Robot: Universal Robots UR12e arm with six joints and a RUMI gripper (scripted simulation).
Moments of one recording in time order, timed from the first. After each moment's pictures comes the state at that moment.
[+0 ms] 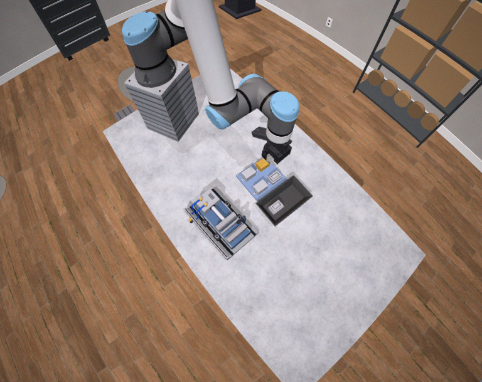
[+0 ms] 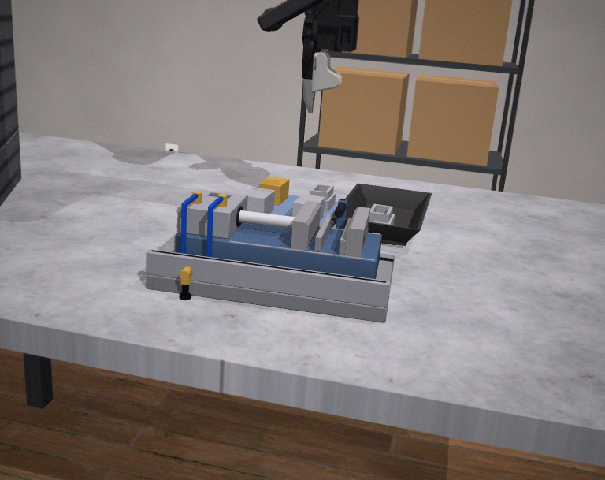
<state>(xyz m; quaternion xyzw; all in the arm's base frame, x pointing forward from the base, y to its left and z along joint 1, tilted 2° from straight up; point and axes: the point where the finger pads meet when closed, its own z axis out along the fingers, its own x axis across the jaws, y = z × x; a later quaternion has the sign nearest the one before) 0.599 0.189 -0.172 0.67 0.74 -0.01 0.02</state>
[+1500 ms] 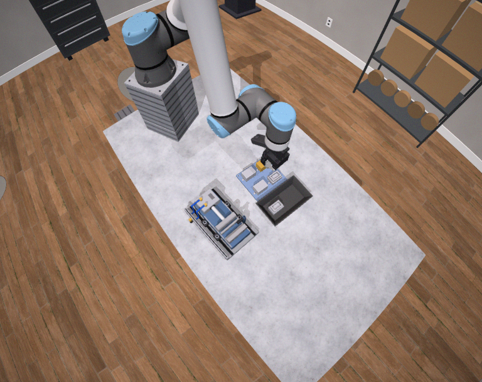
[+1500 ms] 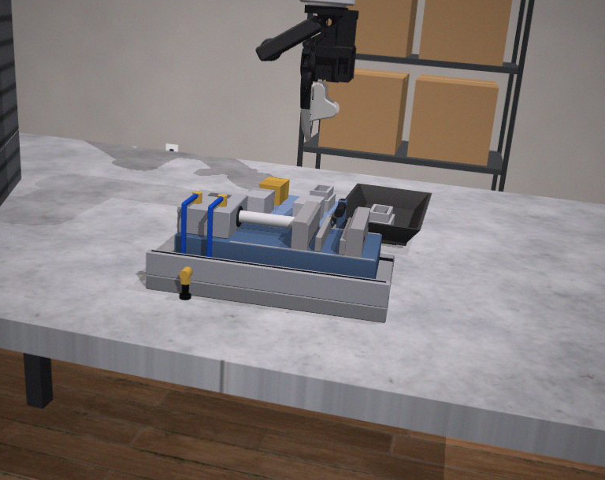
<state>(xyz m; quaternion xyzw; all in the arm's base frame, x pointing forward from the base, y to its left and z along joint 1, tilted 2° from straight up) 0.600 0.187 -0.220 0.67 0.74 -0.01 0.02</state>
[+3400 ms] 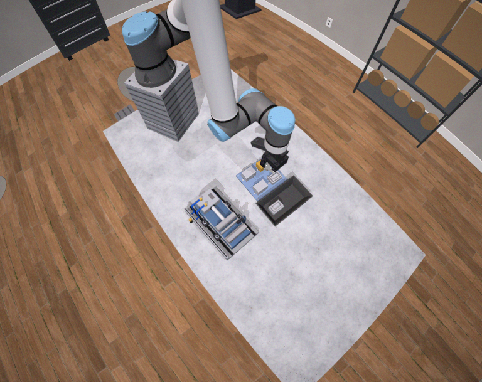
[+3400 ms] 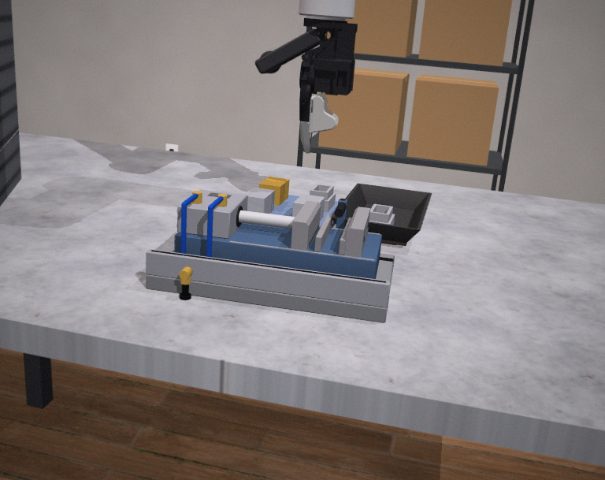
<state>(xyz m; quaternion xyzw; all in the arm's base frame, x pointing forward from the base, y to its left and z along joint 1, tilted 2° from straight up) 0.600 0.187 -0.241 0.67 0.74 -0.01 0.02</state>
